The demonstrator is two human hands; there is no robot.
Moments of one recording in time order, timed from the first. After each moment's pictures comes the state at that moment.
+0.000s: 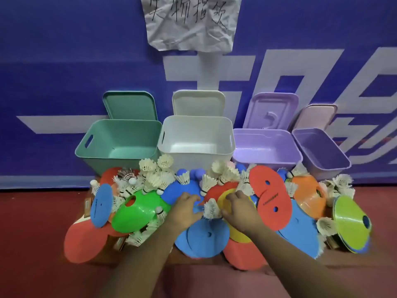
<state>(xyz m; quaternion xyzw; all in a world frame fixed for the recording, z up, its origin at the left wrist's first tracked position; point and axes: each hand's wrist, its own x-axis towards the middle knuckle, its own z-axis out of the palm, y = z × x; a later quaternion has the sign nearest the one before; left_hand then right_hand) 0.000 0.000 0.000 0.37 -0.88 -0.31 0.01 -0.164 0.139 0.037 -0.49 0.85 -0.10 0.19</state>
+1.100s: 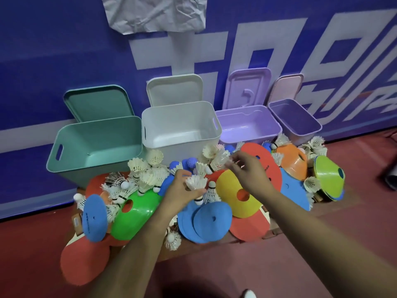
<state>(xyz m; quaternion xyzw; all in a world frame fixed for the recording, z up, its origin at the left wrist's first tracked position) 0.013 -0.028 0.053 0.32 -0.73 -0.60 0.08 -0.148 0.123 0.115 -0.35 0.81 -0.44 0.15</state>
